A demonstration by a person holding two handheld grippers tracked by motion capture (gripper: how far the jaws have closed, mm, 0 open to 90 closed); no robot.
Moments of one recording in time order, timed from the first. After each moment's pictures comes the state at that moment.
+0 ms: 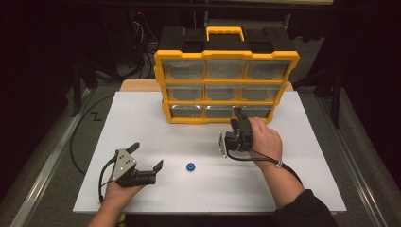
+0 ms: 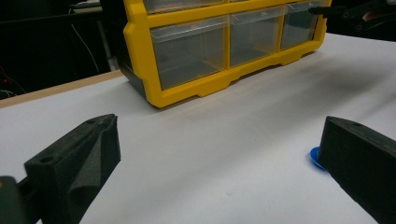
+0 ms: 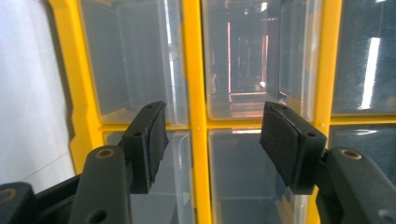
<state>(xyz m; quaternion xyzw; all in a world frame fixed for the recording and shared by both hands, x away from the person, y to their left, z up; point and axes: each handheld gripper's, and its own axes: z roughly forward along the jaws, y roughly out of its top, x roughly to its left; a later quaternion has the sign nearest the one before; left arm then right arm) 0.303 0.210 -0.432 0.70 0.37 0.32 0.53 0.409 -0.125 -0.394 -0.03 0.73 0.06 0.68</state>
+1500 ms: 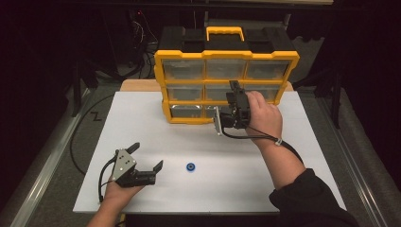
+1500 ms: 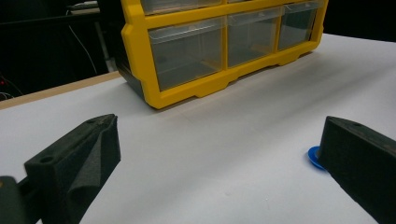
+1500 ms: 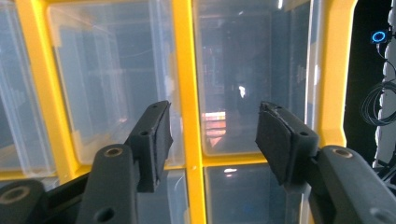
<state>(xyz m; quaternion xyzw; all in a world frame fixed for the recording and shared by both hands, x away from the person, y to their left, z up) 0.302 0.211 -0.432 0.70 0.36 0.32 0.53 0.428 -0.102 -0.317 -0.04 0.69 0.07 0.72</state>
